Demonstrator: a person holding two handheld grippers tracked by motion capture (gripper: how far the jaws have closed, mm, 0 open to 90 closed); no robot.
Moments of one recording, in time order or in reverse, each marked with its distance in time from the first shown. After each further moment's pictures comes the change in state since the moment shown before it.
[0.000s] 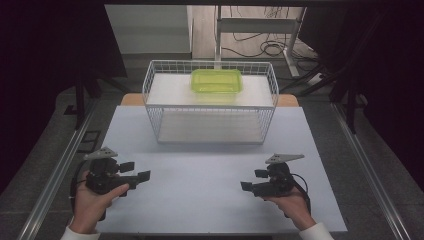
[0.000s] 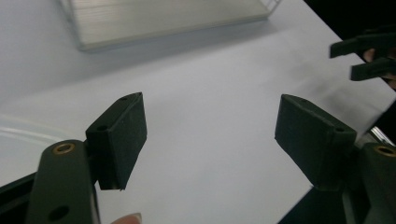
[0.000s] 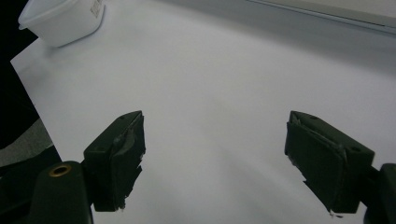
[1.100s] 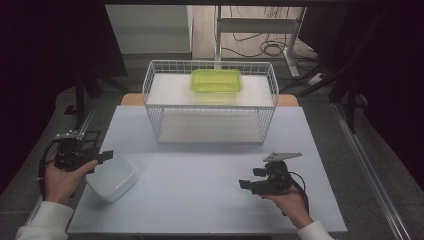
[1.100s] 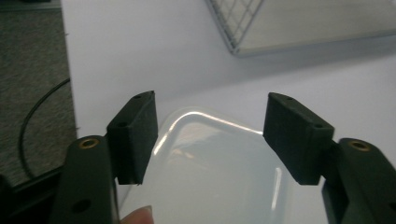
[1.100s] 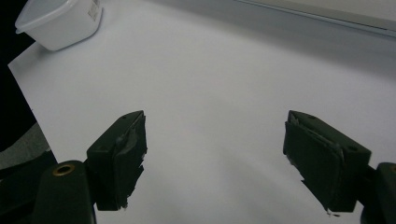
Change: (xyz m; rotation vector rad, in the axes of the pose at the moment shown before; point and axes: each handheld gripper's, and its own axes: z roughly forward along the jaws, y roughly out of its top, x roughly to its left) left arm 0.113 0.011 -0.013 0.039 0.248 -0.079; right arm 0.000 0.004 0.005 0.000 -0.005 0.005
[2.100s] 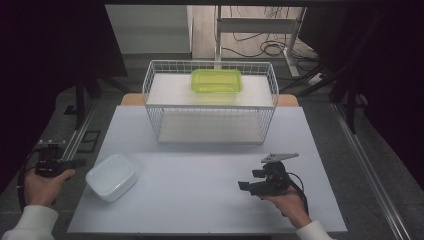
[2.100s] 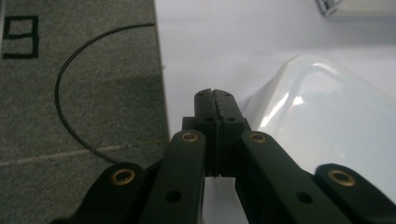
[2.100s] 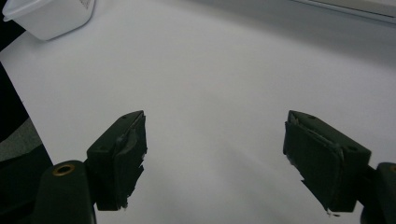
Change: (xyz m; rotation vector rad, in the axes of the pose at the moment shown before) left arm 0.063 -0.033 -0.002 0.106 0.088 -0.136; right arm -0.001 -0.003 0.006 0.033 -0.009 -0.008
